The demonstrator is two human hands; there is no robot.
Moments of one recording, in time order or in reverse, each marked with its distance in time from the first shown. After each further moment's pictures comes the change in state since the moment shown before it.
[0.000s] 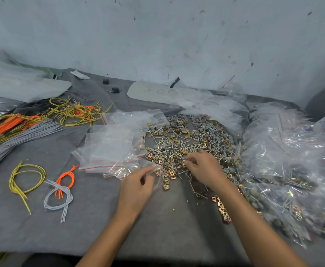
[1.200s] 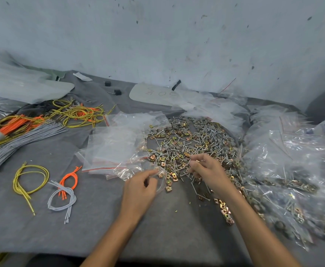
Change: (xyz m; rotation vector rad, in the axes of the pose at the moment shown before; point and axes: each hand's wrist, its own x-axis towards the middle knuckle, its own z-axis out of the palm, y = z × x) left_hand -0.001 0.004 -0.004 0.080 -0.040 0.043; right_hand -0.023 0.001 -0.001 0.815 -0.022 0.119
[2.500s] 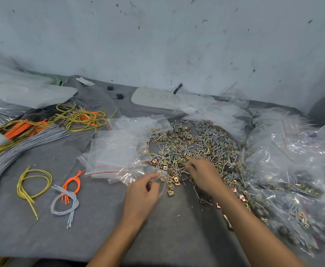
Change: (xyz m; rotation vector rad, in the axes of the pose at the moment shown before) left_hand -0.001 -0.002 0.001 -0.078 0.007 -0.049; right_hand 0.028 0.001 0.017 -0.796 0.020 -0.124
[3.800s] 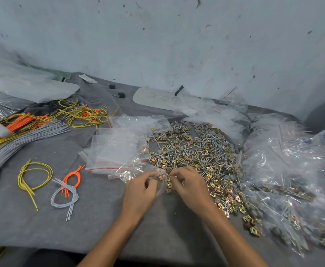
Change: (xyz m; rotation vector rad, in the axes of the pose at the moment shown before) left_hand -0.001 0.001 -0.001 0.022 0.002 -0.052; right_hand -0.051 -0.034 0.021 0.240 0.178 -0.206
